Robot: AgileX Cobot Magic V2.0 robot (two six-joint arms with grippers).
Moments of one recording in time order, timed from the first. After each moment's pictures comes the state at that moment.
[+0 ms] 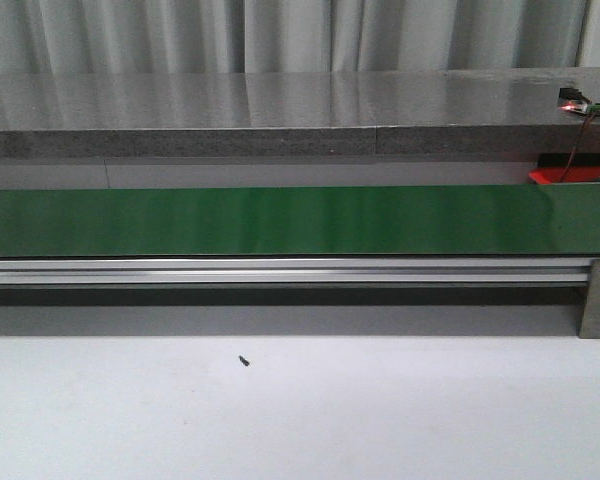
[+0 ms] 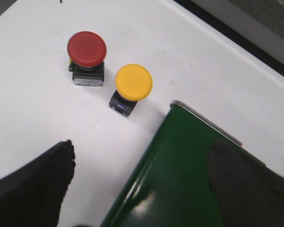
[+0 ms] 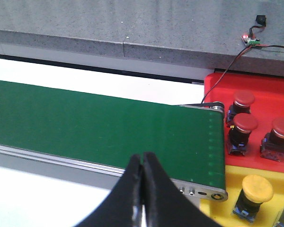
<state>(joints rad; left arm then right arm) 0.42 1.73 -1.38 -0.21 0.65 -0.09 -0.07 0.50 -0.53 0.50 0.49 -0.47</state>
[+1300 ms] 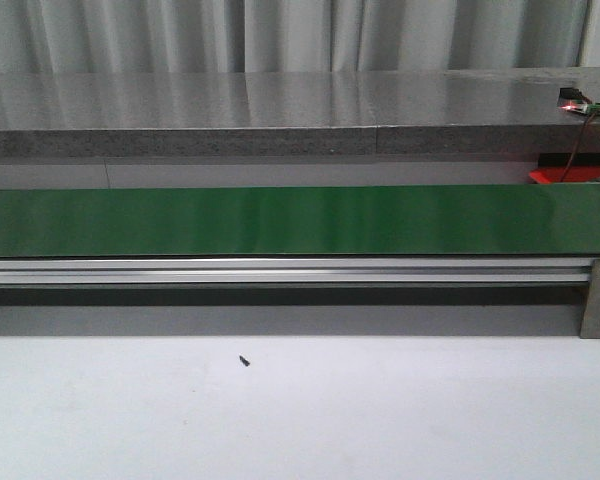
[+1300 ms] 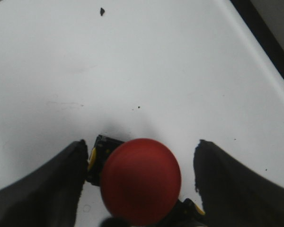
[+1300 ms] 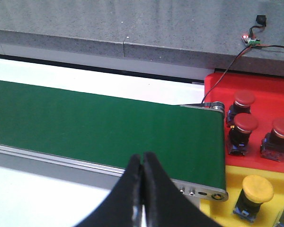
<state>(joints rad) 0.50 2.26 -1.86 -0.25 0.71 -0.26 -0.07 0.50 -0.53 0.50 0.49 -0.47</state>
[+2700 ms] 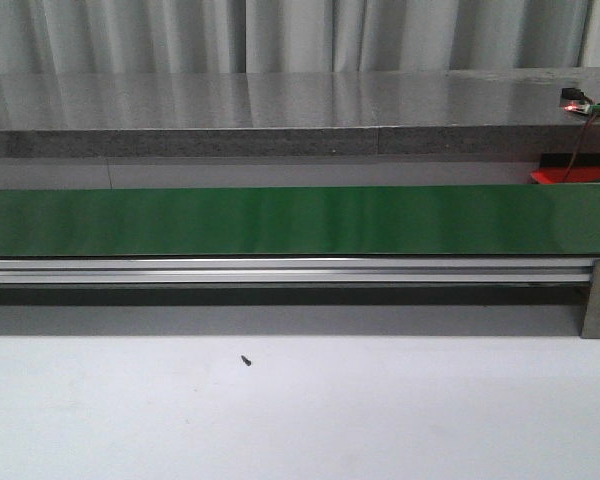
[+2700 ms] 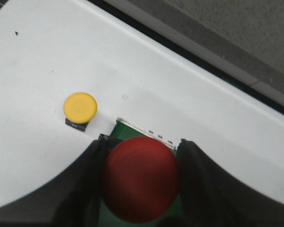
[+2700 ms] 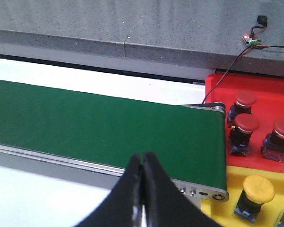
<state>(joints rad) 0.34 1.74 -1.64 -0.23 0.91 -0.08 -0.07 0.50 -0.53 0.50 0.49 -0.47</state>
